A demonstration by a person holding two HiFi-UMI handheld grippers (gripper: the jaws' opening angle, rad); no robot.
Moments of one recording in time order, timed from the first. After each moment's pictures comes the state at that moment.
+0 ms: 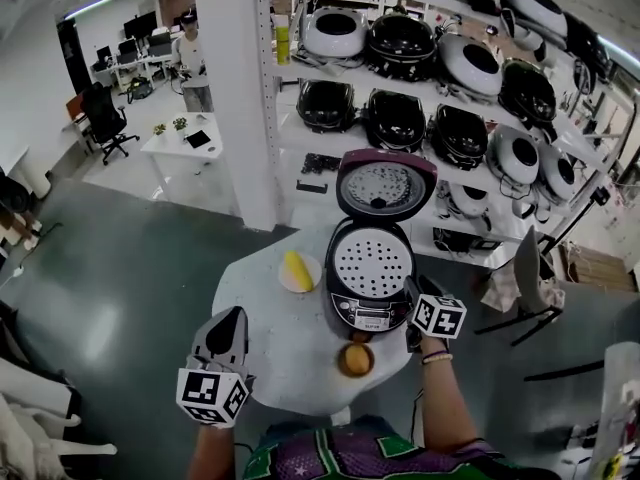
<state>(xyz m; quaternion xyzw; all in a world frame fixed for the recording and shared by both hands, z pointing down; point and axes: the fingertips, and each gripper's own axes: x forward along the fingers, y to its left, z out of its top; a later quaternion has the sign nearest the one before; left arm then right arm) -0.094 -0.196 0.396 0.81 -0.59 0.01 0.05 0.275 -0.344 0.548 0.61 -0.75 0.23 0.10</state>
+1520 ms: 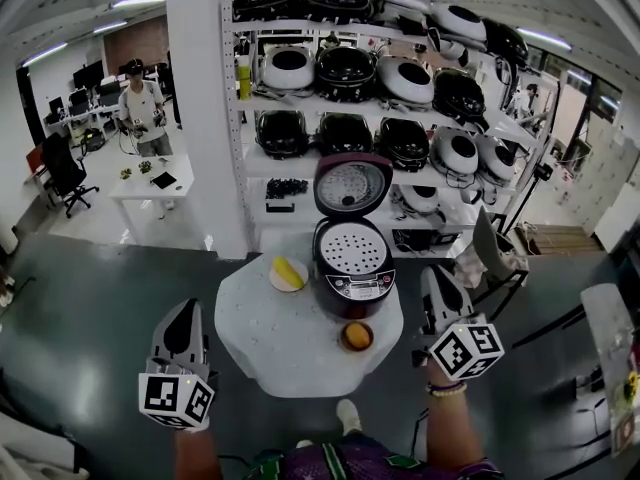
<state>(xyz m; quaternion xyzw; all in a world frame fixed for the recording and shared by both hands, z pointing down) -0.212 -0.076 0.288 0.83 -0.55 -0.07 -0.04 0.178 -0.075 0.287 0.62 -0.77 0.03 -0.15</state>
